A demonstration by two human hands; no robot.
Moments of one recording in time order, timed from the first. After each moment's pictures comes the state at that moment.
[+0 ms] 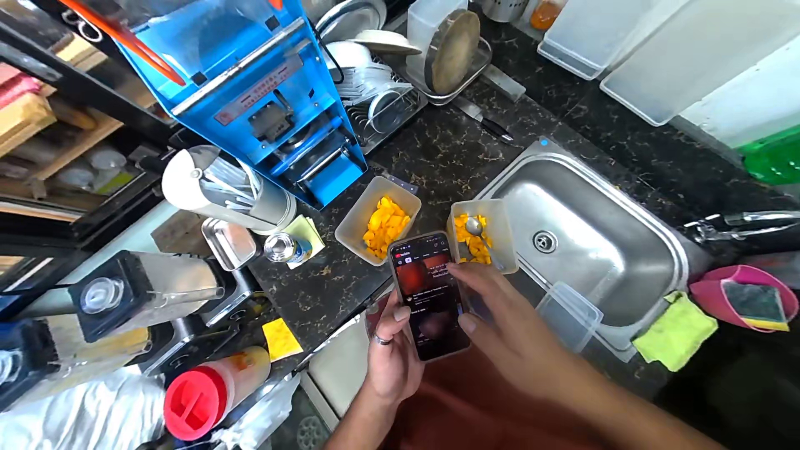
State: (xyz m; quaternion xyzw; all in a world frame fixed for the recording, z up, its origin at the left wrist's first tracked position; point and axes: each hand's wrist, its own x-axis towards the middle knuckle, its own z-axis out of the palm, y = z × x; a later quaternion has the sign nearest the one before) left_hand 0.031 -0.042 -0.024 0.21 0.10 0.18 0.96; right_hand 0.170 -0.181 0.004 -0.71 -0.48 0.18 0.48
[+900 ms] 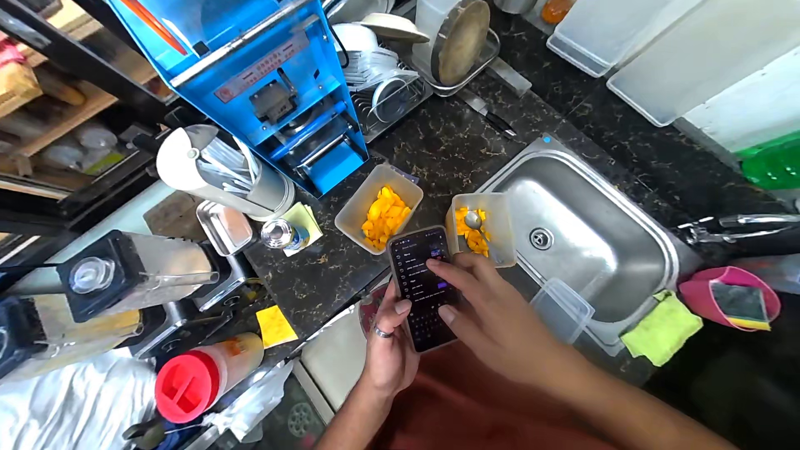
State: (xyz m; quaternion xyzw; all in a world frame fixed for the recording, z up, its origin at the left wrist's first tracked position) left_hand 0.024 -0.047 -0.026 0.24 0.11 0.20 0.94; right_hand 0.162 -0.170 0.008 -0.75 -0.49 0.17 0.41
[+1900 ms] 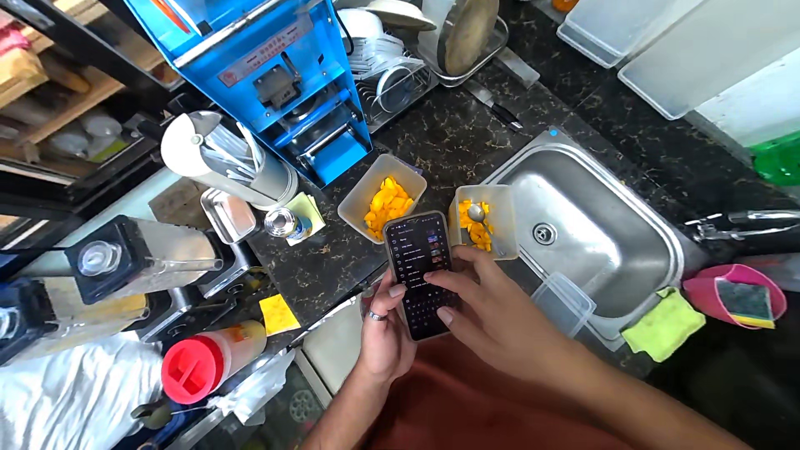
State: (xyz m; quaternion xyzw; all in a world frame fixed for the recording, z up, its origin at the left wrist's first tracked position) left_hand 0.022 -0.043 -0.017 0.23 0.14 0.21 0.94; right_hand 0.158 -0.175 0.009 -0.75 -0.52 0.17 0.37
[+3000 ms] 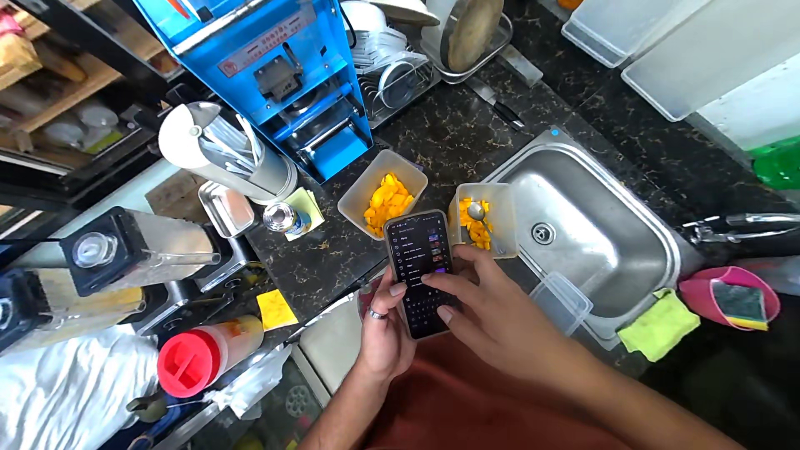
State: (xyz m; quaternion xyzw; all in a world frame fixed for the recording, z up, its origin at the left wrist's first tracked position) left_hand 0.019 -0.046 -0.020 0.22 0.14 0.20 0.94; right_hand 0.155 -0.176 0.010 -0.75 -0.52 0.19 0.36
